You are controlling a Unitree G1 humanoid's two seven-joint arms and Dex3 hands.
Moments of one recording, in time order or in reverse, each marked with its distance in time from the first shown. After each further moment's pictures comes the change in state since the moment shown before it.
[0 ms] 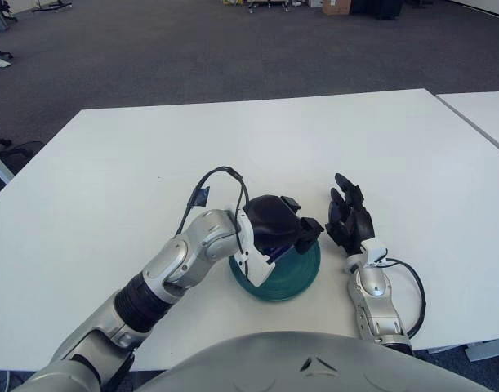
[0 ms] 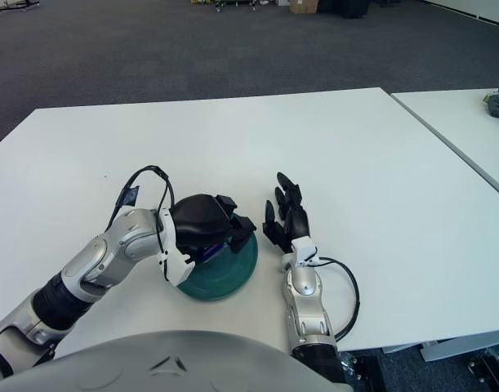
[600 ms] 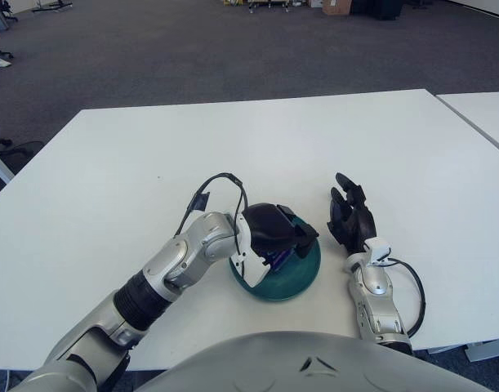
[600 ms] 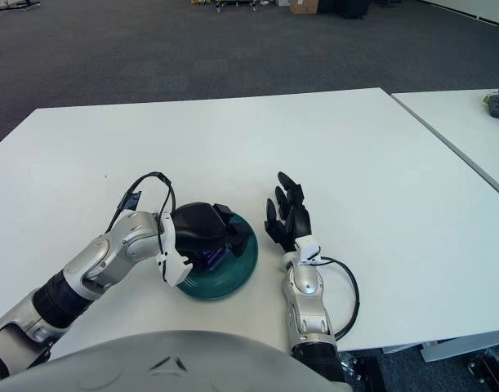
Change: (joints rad) left arm 0.000 0.053 -0.014 0.065 -0.039 -0.054 -0.013; right arm -0.003 0.010 -0.017 0.000 0.033 0.003 0.021
